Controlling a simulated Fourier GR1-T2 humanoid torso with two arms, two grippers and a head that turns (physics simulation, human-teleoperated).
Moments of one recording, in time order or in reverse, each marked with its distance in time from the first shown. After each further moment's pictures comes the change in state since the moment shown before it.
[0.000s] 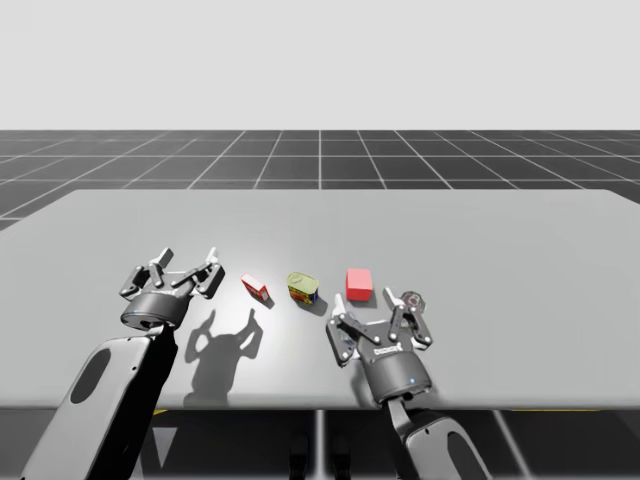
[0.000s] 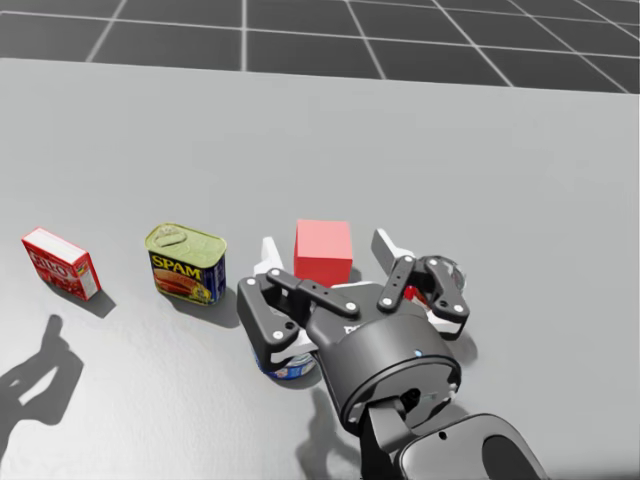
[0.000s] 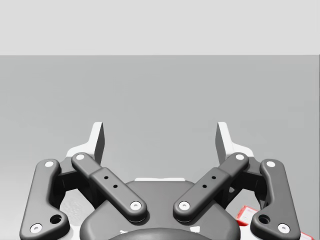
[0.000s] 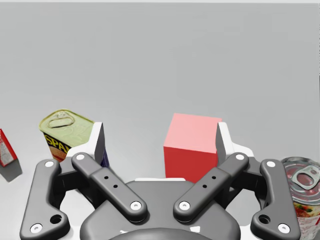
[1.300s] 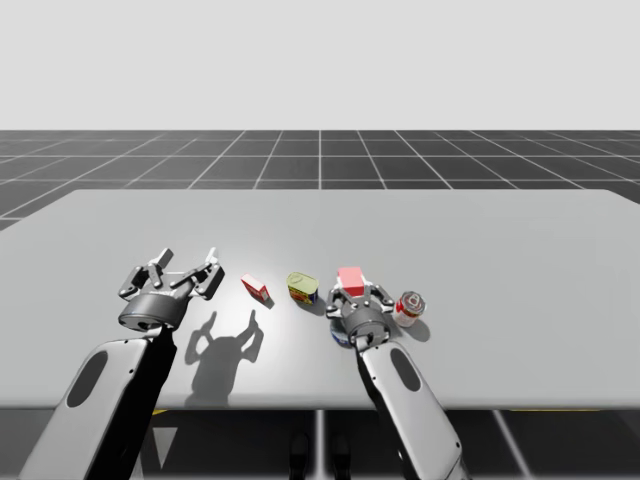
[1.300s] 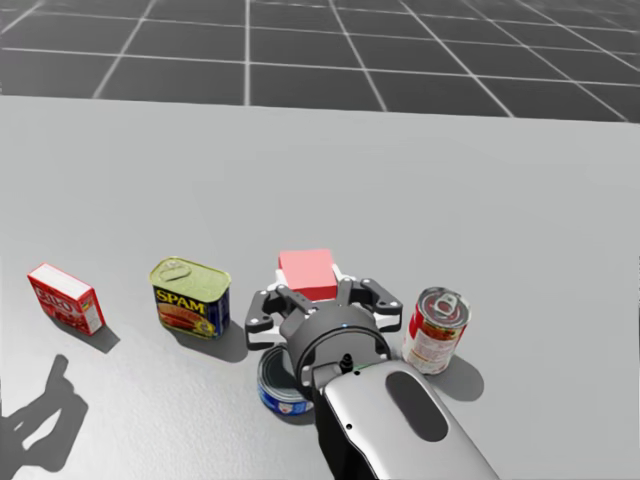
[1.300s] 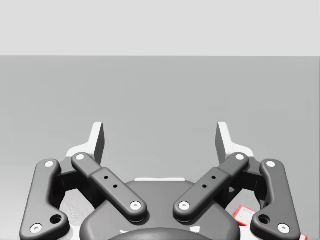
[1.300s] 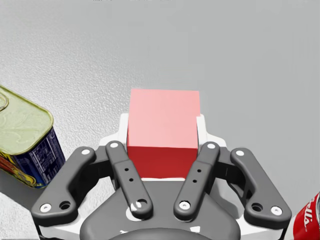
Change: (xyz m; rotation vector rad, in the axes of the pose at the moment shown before) left arm 0.003 0.000 0.003 -0.011 -0.001 0.009; right arm -0.041 0.000 -0.087 -0.095 0.211 0.084
